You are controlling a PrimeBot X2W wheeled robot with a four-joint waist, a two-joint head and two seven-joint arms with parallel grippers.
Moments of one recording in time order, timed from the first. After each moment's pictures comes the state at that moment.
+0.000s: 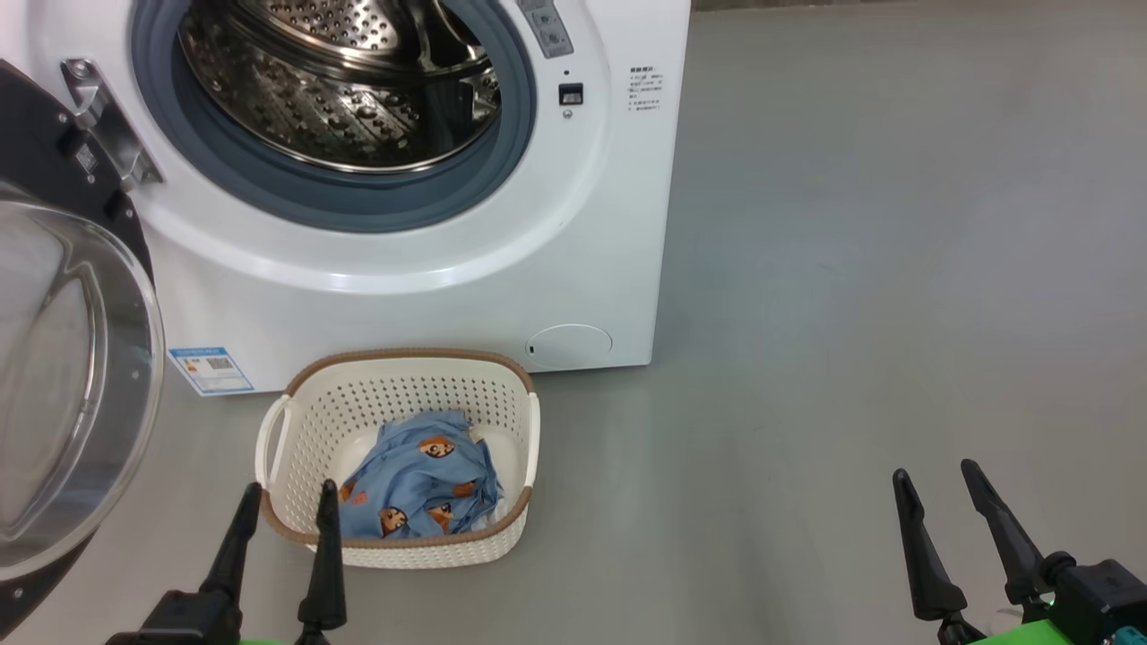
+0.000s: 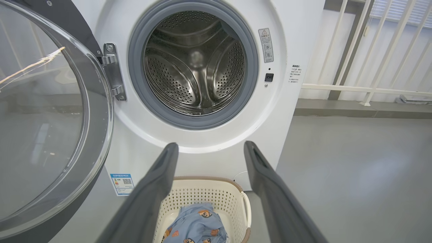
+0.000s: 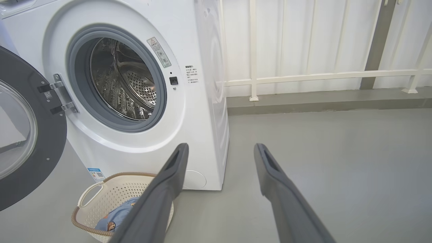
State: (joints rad) left arm 0.02 0.07 -0.11 0.08 -0.22 -0.01 -0.23; right arm 0.10 -0.09 -0.04 -0.02 0.22 0.12 -0.25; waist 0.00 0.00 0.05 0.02
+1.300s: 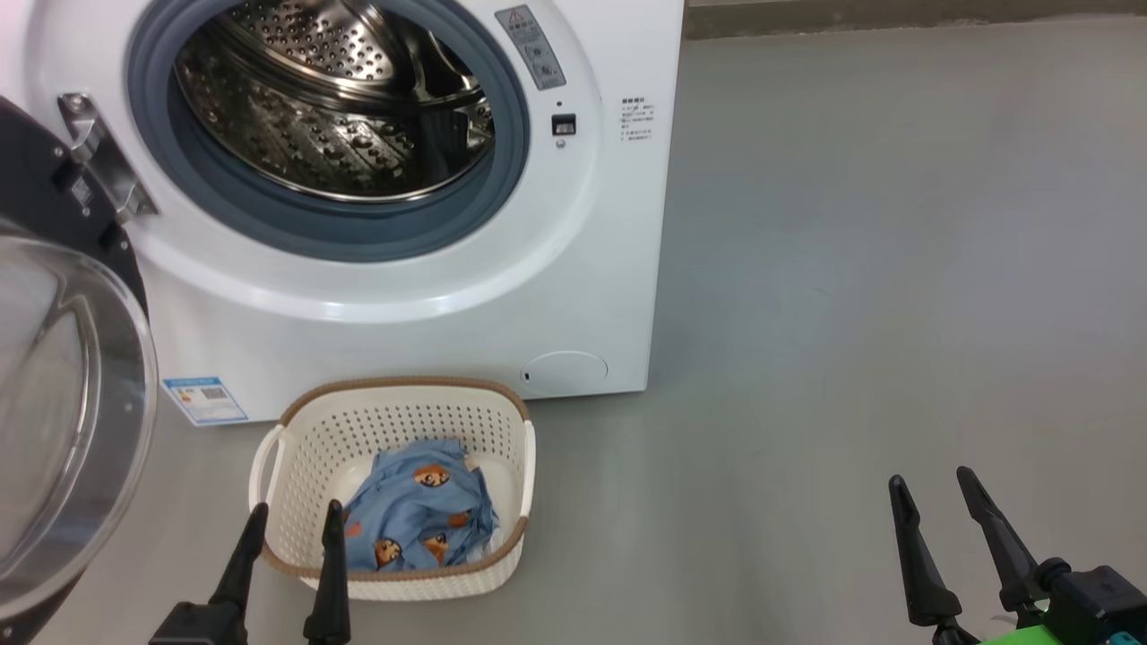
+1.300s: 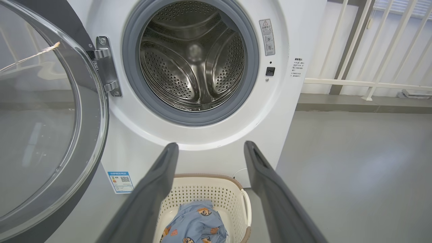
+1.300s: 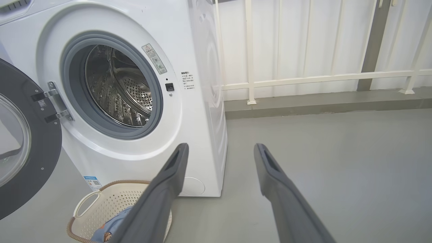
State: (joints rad) left arm 0.04 0.09 -0.15 0.10 -0.24 0.01 -0.22; right arm 0.11 -0.07 -0.04 -0.01 0.22 0.12 -0.25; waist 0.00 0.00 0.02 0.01
